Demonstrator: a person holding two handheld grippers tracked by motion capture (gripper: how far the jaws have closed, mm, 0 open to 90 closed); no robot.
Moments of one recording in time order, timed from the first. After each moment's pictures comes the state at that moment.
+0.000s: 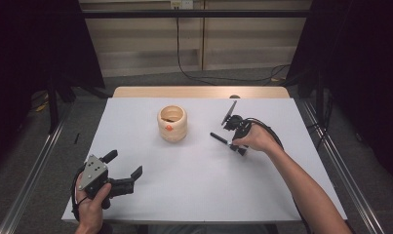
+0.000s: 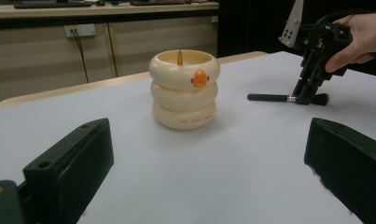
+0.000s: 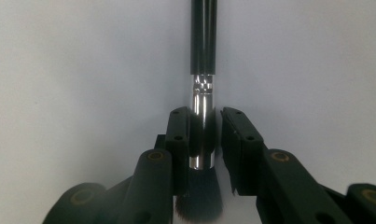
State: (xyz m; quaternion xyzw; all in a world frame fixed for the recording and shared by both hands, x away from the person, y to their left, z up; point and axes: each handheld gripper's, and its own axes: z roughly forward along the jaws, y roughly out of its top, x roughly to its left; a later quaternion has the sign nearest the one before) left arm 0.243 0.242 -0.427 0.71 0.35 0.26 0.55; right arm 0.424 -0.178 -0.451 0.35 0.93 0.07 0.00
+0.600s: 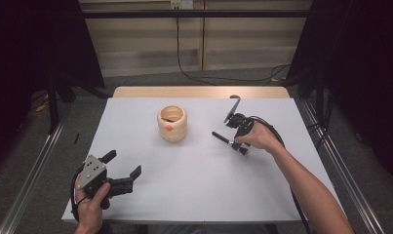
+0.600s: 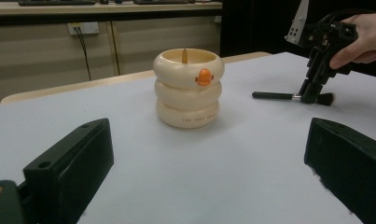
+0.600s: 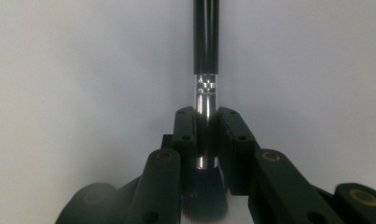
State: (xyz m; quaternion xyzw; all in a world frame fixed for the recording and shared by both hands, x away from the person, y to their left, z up) left arm 0.243 0.244 -0.428 0.71 0.36 0.26 0.55; right arm 0.428 -0.187 -0.449 0.38 0.92 0.08 -0.02
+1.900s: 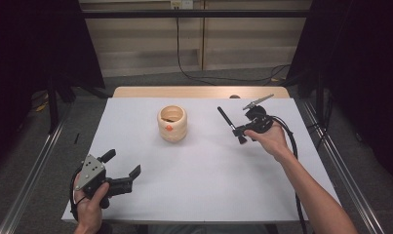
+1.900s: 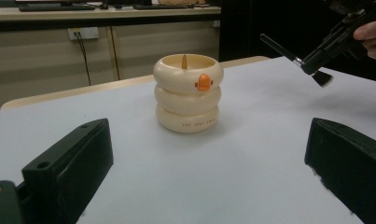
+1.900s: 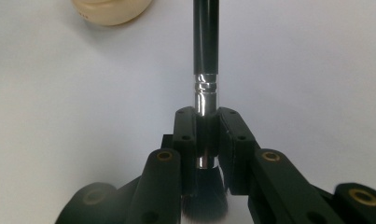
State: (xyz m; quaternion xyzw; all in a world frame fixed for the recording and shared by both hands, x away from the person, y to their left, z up) left arm 0.243 0.245 -0.426 0.70 0.36 0.27 0.55; right arm 0.396 -0.227 -0.412 0.42 0.84 0.33 0.06
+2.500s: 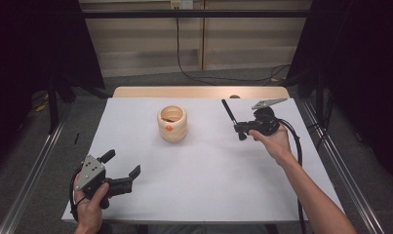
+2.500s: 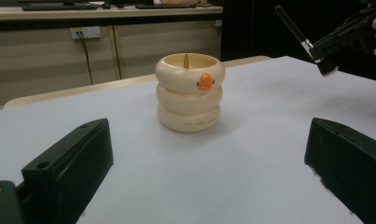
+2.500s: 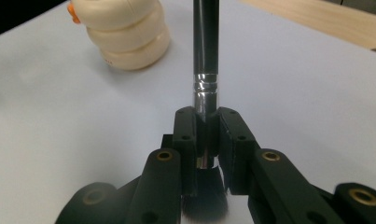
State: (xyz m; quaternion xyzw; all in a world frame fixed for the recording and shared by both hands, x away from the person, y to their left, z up) left arm 0.243 0.245 -0.426 0.70 0.36 0.27 0.55; right arm 0.380 -0.240 -0.407 0.40 0.81 0.42 0.10
